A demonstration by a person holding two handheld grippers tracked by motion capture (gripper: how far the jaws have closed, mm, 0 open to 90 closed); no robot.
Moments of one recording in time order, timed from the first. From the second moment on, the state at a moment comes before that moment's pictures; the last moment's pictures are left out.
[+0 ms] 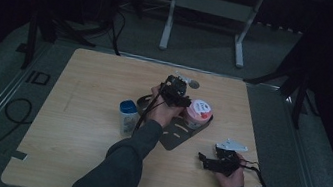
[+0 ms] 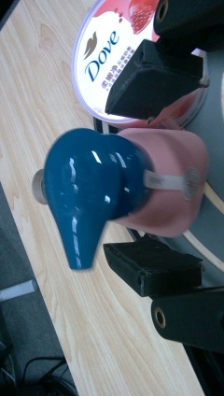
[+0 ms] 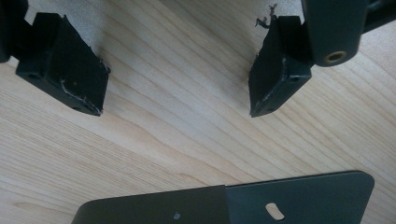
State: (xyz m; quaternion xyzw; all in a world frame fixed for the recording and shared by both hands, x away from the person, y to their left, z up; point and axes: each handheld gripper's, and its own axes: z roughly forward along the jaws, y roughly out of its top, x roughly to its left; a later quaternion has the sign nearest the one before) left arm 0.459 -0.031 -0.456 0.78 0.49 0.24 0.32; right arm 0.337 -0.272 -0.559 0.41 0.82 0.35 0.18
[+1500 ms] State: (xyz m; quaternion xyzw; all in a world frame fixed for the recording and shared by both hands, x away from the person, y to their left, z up) left arm 0.379 0.057 -0.382 0.80 0.35 0.16 0.46; right arm 0.337 -0.272 -0.559 0.41 0.82 0.35 0.18
